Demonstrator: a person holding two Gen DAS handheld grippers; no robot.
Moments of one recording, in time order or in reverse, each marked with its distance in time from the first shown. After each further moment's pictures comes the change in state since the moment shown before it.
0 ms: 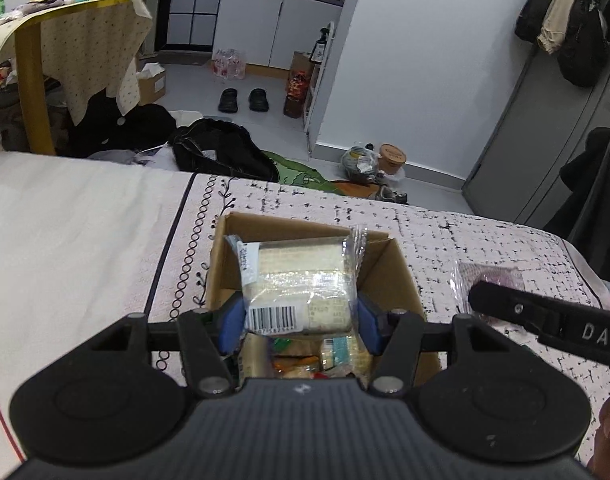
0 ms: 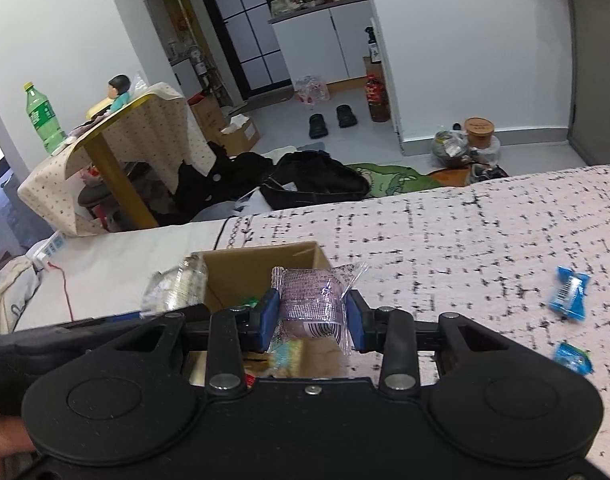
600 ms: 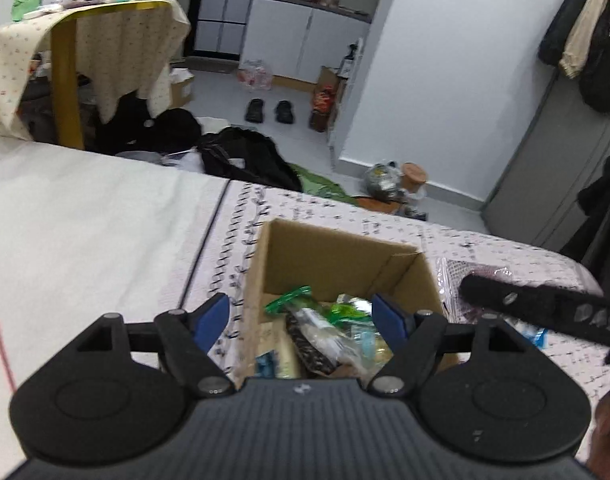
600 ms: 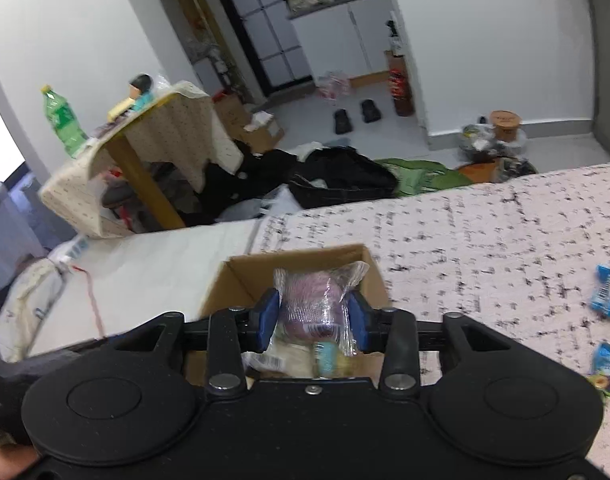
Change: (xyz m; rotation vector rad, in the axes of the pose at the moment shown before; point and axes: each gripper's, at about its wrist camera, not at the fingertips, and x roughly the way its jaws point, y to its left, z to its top) left arm -0.019 0.019 -0.003 -0.055 -0.044 0.053; right arm 0.007 0.016 0.006 0.010 0.004 0.082
